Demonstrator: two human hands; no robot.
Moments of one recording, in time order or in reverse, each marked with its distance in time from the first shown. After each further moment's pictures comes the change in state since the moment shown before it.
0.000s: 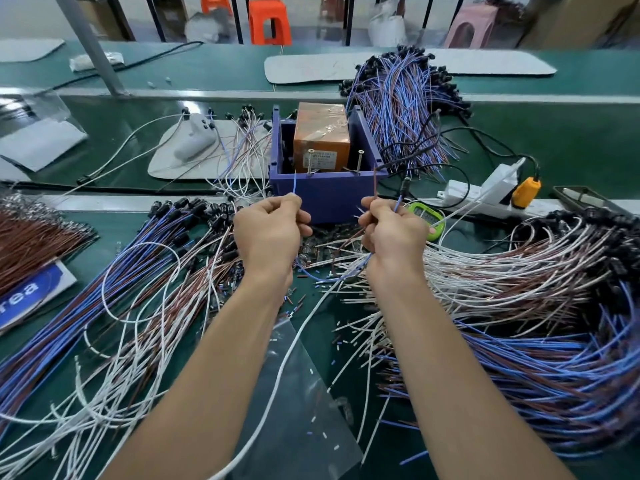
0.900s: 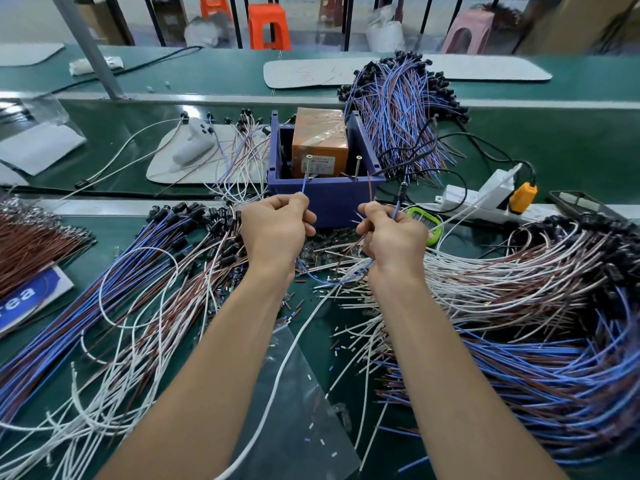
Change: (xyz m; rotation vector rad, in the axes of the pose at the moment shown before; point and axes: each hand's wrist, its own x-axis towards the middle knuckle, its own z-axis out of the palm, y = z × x) left_hand 0.005 0.004 0.009 0.082 -0.052 0.015; right_hand 0.002 0.000 -0.003 -0.086 -0.003 -0.041
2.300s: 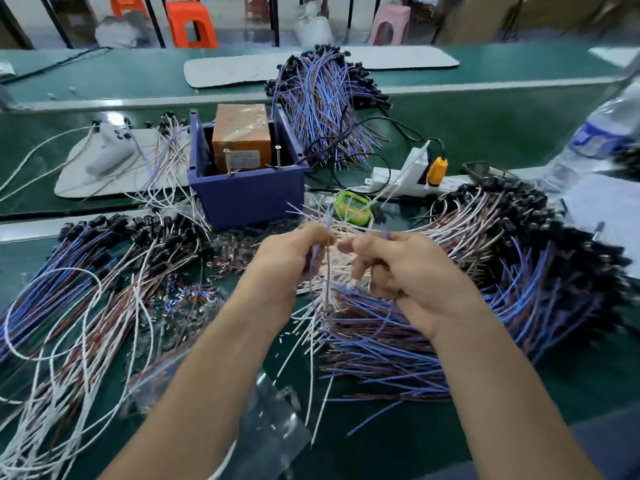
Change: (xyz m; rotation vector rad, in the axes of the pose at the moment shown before) left_hand -0.083 -0.005 0.037 0.036 -0.566 -0.239; right_hand -0.063 -0.055 -0.114 -0.253 -0.297 0.158
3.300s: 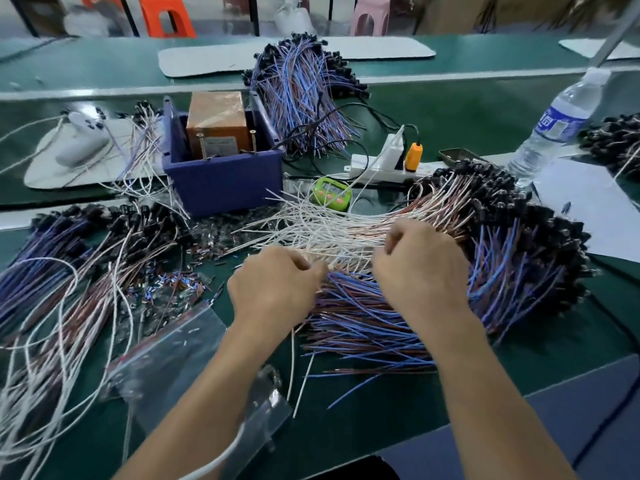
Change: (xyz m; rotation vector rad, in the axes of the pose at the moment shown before) left_hand -0.024 -0.041 0.010 1.054 0.331 0.191; right_hand -0.019 0.022 -0.027 -1.180 0.630 -0.295
